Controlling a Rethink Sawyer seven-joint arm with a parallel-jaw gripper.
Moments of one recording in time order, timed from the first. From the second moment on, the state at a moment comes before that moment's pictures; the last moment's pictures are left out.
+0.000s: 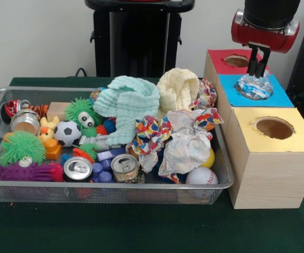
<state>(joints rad) 0.20 -0.54 -0.34 1.45 0.44 0.96 1.89</state>
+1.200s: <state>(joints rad) 0.20 -0.51 -0.30 1.51 0.47 0.90 1.89</state>
